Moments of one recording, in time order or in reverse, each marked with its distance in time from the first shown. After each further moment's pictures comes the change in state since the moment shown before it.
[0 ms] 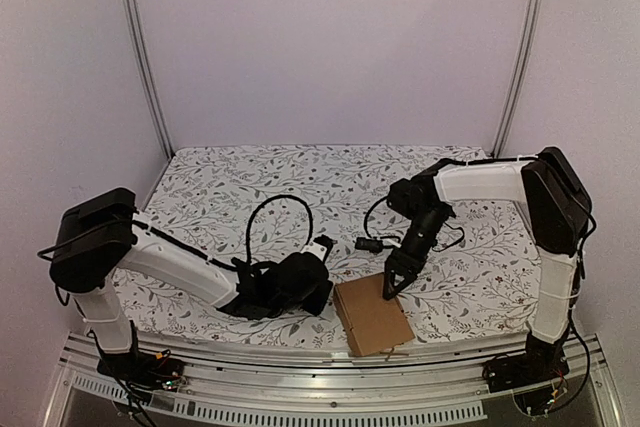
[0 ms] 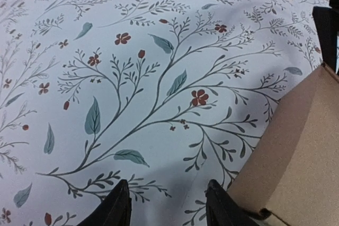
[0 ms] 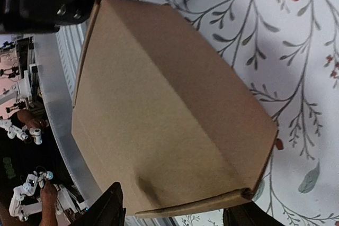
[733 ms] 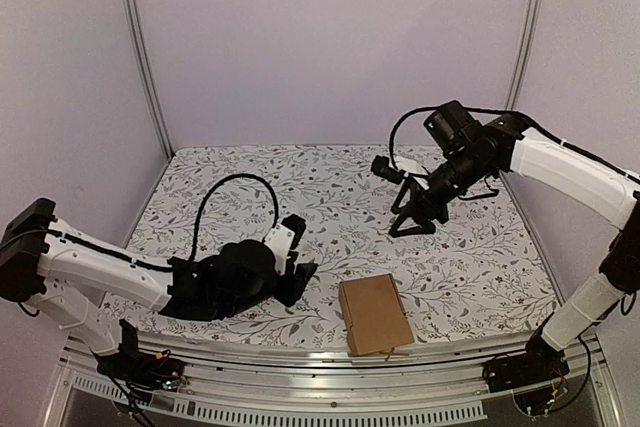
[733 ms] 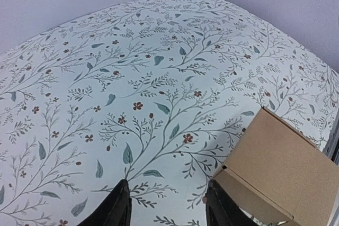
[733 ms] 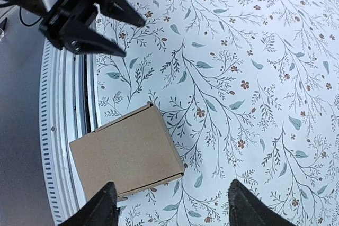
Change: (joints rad) left arm 0.019 -0.353 -0.166 0.132 -0.014 0.205; right arm -0.019 -0.500 -0.027 0.167 0.165 -0.093
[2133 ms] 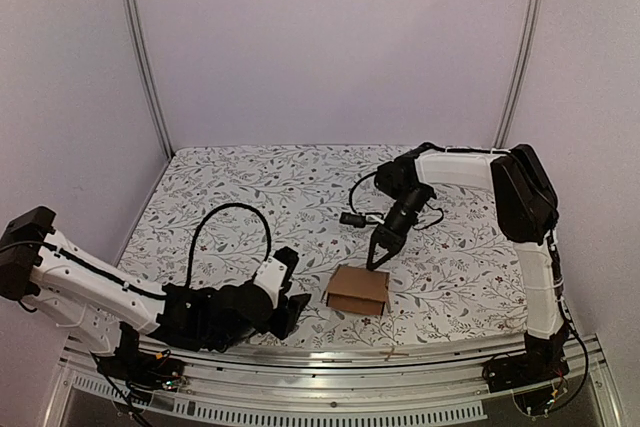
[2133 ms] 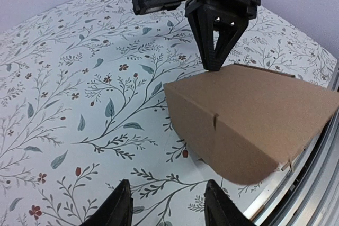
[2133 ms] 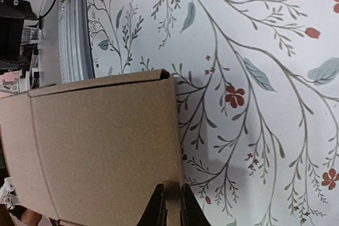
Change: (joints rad) left arm -0.231 -0.045 -0.125 -0.034 -0.158 -0.163; right arm -0.027 0.723 0.352 -0.281 -0.230 -0.078
